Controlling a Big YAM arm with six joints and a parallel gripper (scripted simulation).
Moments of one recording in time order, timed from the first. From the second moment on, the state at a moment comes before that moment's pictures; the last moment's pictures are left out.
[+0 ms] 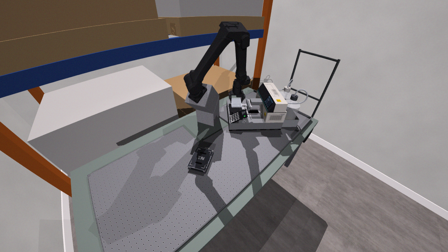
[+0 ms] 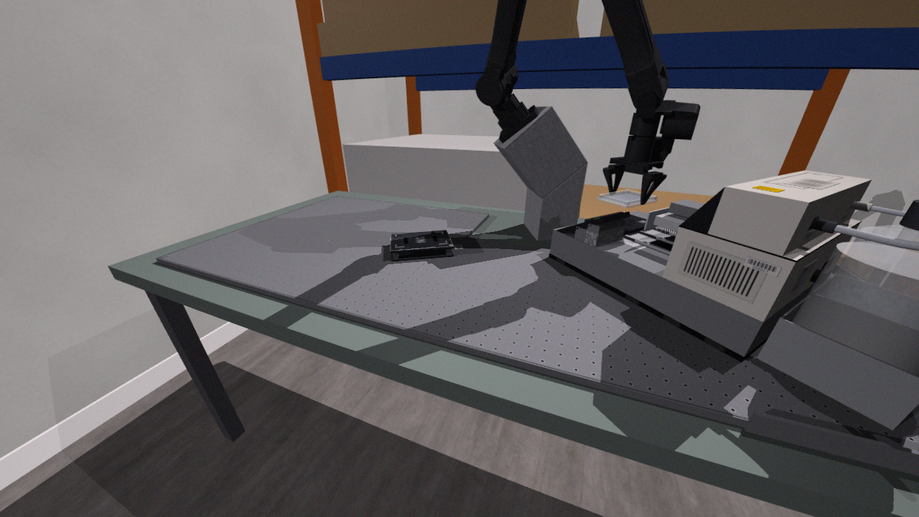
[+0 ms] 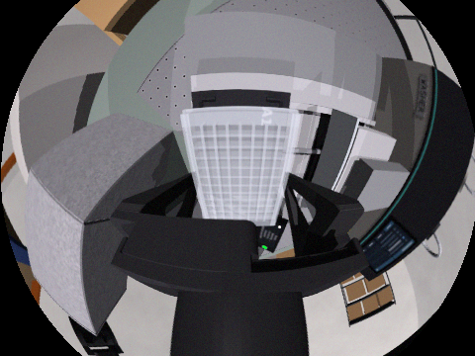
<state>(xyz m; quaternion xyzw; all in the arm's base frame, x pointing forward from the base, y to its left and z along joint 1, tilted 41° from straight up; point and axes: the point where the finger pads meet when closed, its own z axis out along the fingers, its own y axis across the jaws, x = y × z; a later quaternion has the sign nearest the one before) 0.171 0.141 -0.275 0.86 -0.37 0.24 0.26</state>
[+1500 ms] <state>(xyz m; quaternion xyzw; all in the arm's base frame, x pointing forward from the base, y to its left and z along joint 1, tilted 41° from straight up) 0.215 0.134 -0.217 0.77 -0.53 0.28 0.21</state>
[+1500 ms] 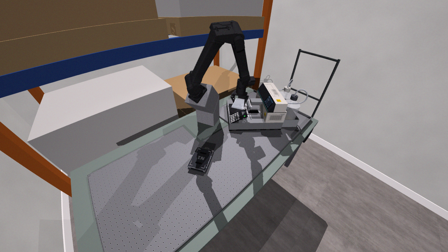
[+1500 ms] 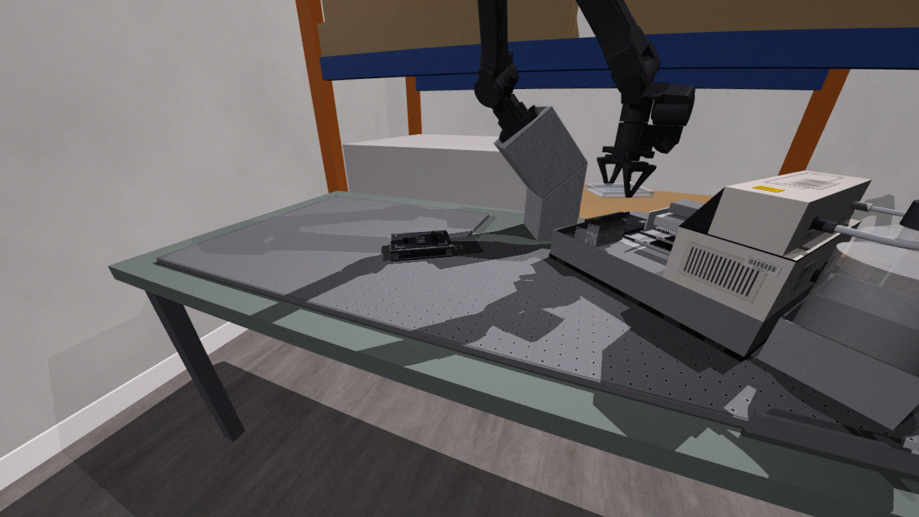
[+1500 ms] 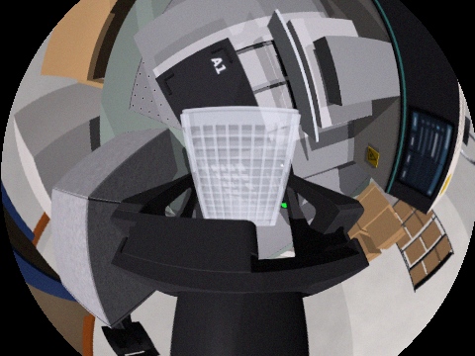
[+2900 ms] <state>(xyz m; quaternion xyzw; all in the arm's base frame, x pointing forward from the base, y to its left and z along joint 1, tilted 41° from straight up) 0.314 0.037 -0.131 0.43 -0.83 0.35 0.05</state>
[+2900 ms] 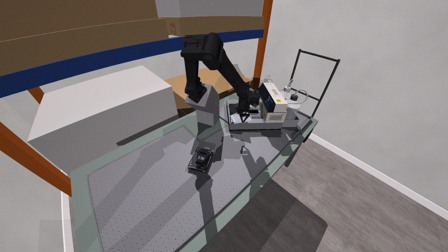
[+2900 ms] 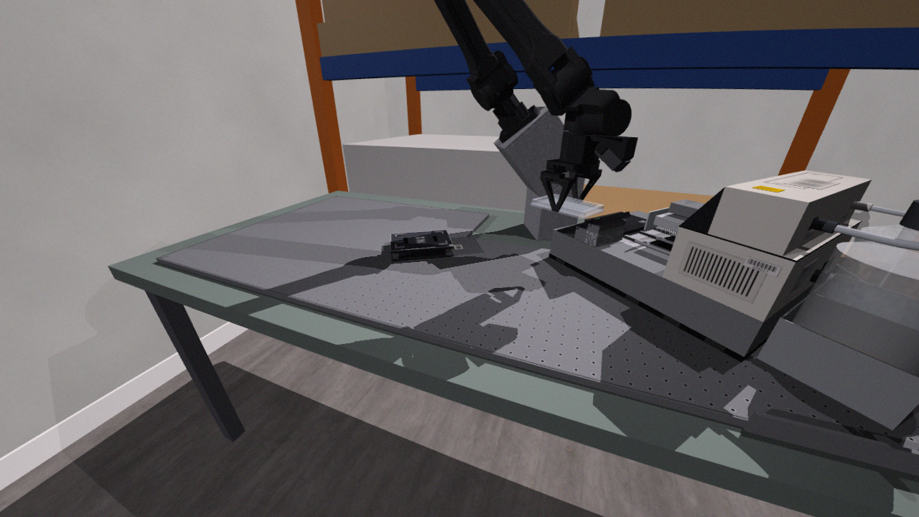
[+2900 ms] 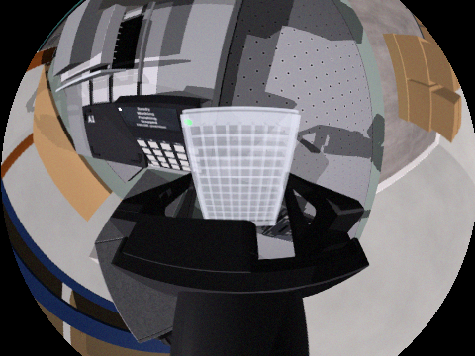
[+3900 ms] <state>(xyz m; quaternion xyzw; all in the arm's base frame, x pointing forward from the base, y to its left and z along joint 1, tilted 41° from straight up) 0.341 -0.056 -0.063 0.15 -0.92 0.35 -0.06</state>
